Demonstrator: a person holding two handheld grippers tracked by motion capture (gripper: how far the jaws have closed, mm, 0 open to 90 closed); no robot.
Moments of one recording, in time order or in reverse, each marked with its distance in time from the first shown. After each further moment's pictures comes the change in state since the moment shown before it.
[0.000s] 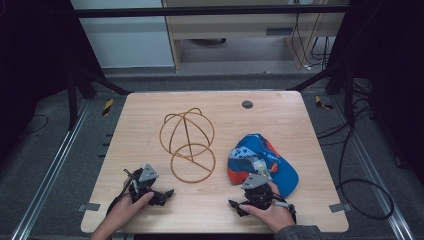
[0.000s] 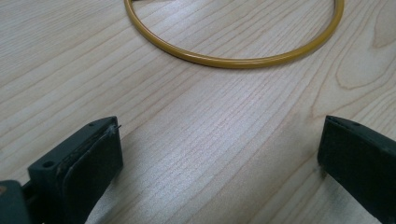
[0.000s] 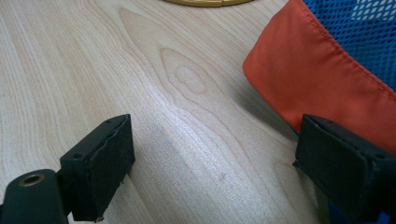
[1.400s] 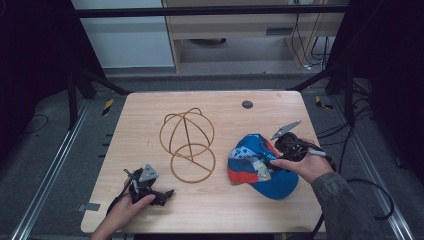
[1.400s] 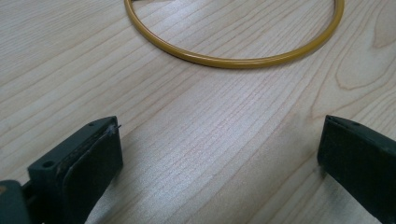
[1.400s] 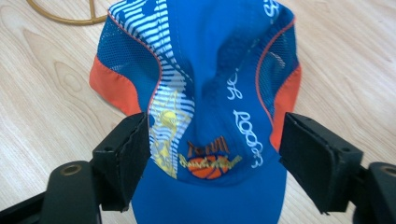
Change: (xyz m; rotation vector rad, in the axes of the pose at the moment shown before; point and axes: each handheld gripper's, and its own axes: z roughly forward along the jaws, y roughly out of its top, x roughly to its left) left arm -0.001 0.000 0.000 0.000 0.002 -0.003; right arm -0.107 0.087 -0.093 0.290 -0.093 0.057
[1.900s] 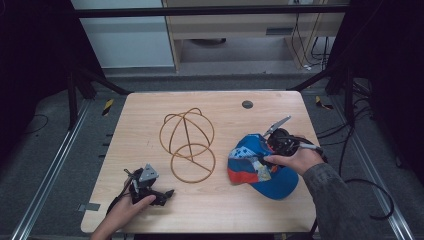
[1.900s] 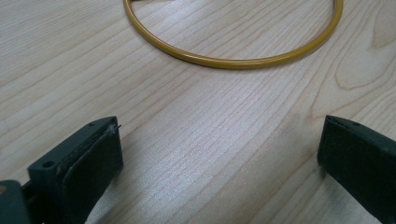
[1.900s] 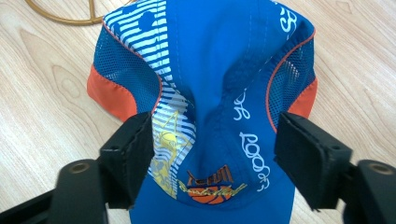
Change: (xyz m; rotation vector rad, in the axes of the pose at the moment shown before) left arm 0.000 0.000 0.000 -0.001 -0.004 0.003; right arm -0.004 0.016 0.017 0.044 0.034 -0.014
